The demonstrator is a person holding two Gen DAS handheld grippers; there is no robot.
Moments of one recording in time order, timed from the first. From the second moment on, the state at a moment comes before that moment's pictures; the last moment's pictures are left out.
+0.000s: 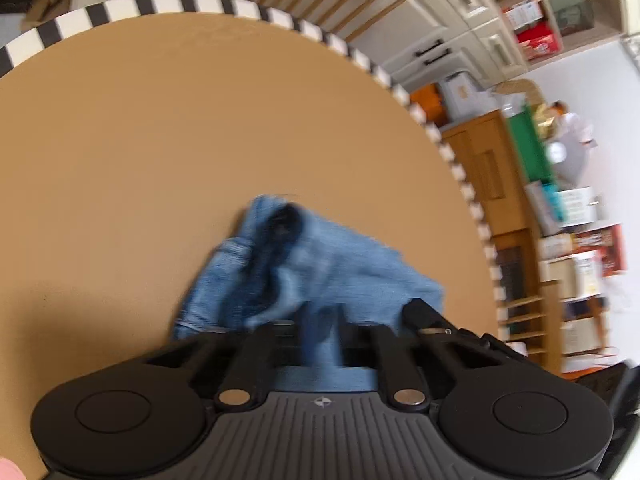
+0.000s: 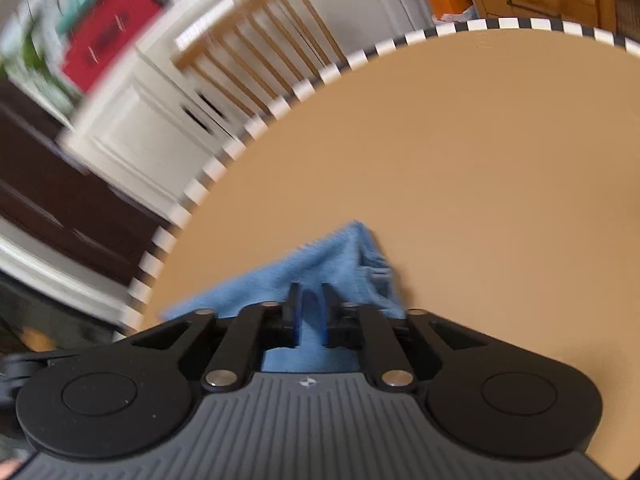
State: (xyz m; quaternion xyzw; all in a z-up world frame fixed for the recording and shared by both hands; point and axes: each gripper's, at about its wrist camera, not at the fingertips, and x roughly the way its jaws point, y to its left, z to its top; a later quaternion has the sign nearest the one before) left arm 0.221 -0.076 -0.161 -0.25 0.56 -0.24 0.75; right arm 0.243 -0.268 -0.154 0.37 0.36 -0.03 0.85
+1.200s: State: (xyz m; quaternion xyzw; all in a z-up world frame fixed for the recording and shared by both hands) left arm 0.081 -0.088 -0.148 -0.02 0.54 -0.27 0.80; right arm 0.102 -0.244 -0.188 0.48 0.37 -0.03 0.80
